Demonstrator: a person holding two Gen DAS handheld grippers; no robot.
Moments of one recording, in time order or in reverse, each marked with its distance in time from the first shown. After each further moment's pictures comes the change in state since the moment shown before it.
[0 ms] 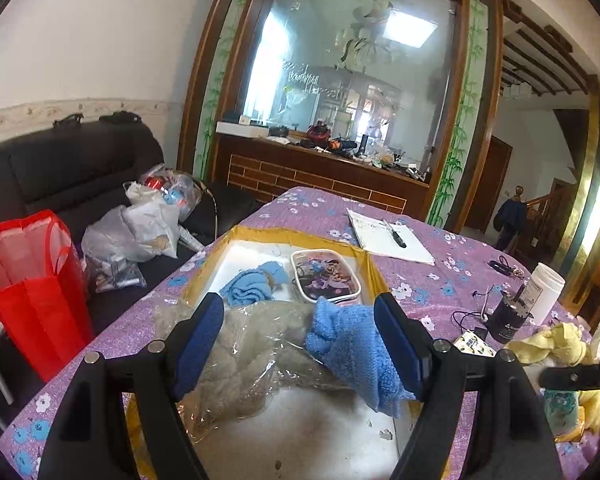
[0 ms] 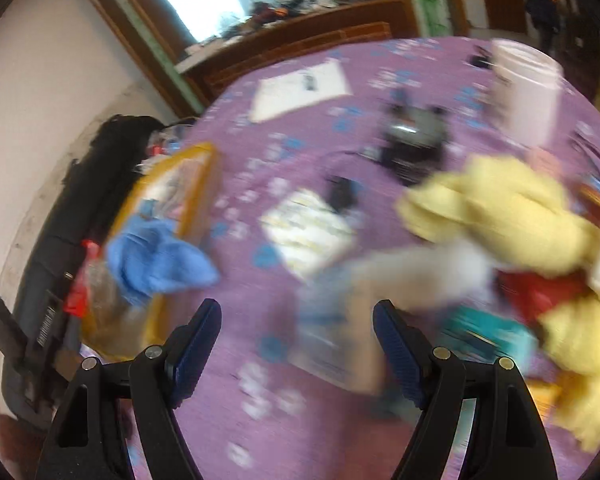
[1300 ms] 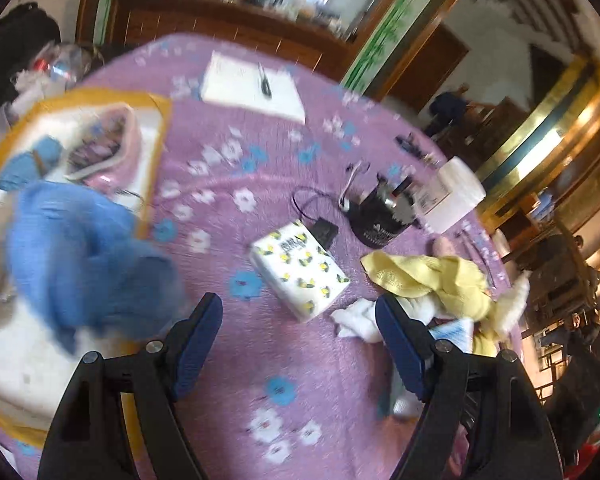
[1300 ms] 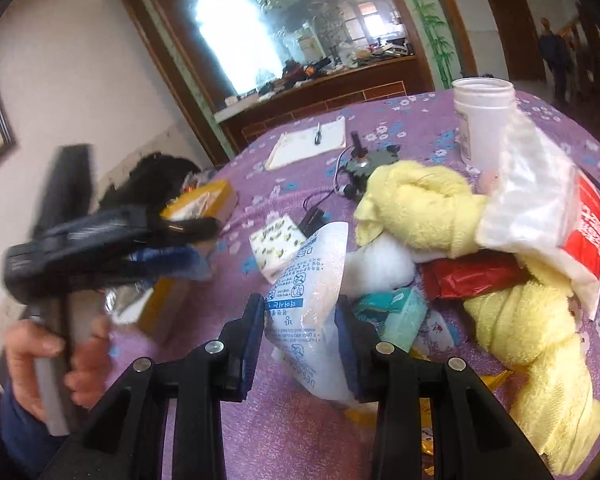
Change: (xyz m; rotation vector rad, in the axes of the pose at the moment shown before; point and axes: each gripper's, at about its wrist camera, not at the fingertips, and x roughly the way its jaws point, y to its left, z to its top) left arm 0.075 -0.161 -0.013 -0.050 0.633 -0.299; right arm -0.046 -0.054 -0.048 -0.086 -0.260 0.147
